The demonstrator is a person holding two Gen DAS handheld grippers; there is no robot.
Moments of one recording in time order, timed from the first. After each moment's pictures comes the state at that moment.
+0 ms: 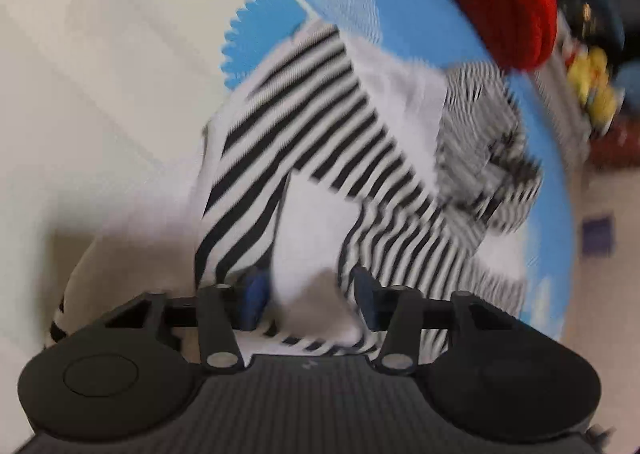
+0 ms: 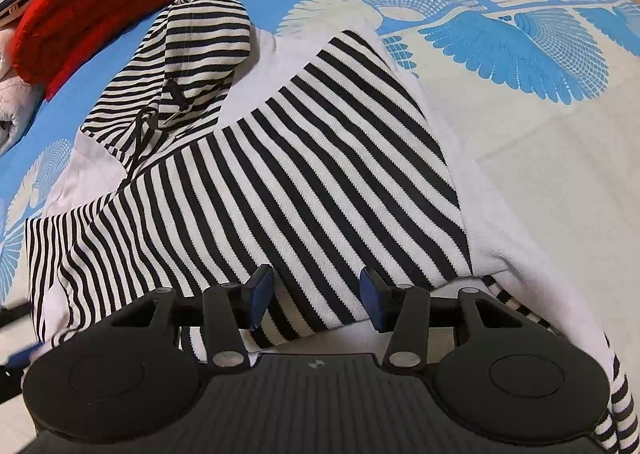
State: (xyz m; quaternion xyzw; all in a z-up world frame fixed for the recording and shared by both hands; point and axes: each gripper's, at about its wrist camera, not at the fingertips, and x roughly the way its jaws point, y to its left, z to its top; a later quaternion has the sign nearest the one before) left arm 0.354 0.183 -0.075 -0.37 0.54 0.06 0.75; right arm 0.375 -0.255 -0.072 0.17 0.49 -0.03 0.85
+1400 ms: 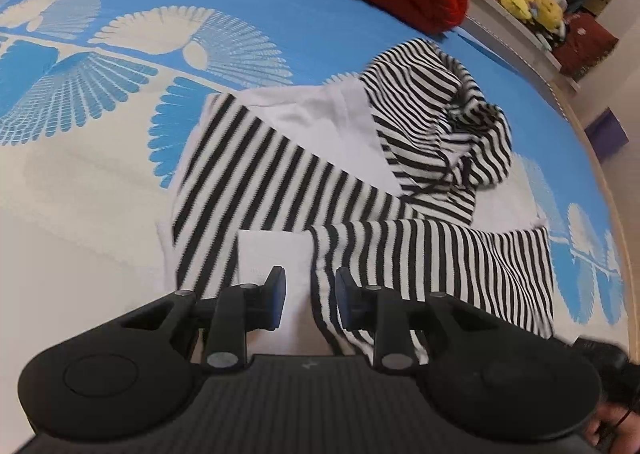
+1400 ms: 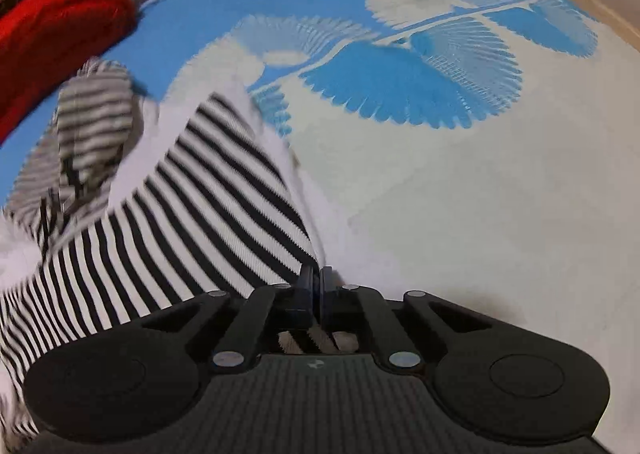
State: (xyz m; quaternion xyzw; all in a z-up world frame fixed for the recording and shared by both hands) left arm 0.360 0.135 -0.037 -0.18 0.50 0.01 0.85; right arm 0.383 -0.322 -0.065 0.19 0.43 -0.16 0.87
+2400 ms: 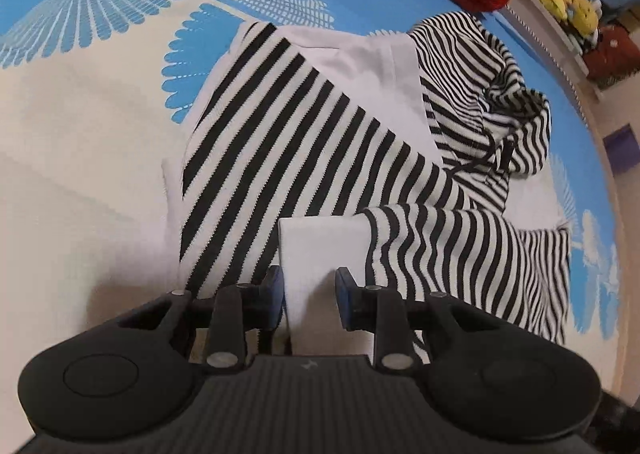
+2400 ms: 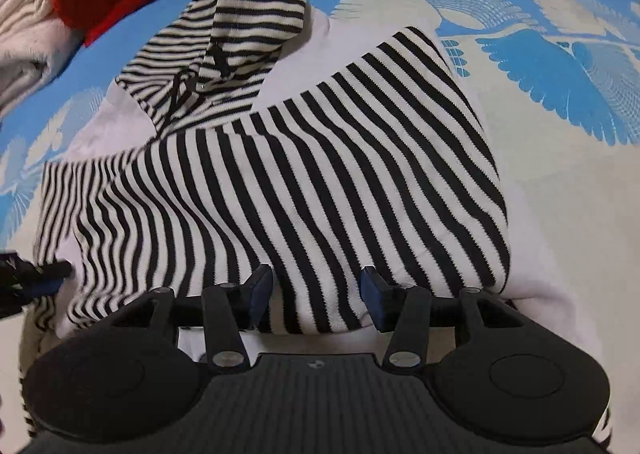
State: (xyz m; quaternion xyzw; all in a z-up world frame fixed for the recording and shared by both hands) left arm 0.371 0.149 -0.082 -0.23 0.54 0.03 0.81; right arm 0.383 -0.249 -0.074 0.12 0.51 0.04 0.85
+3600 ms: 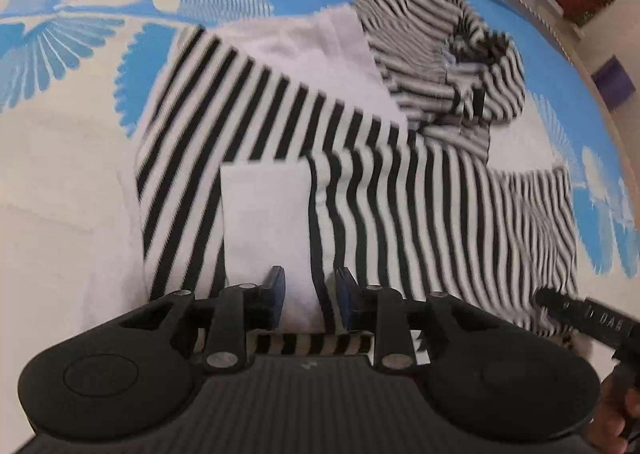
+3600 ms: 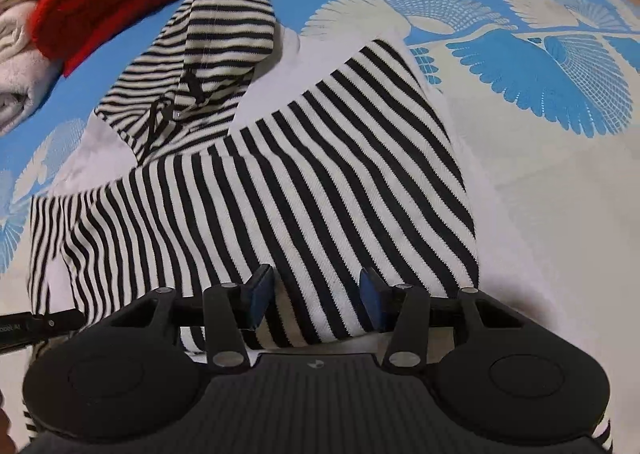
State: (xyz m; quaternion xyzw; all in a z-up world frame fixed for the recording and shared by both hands) left arm 0.376 0.117 -0.068 -0.15 0.55 -0.01 0.82; right arm 0.385 -0.258 -0.072 0.13 0.49 0.00 0.86
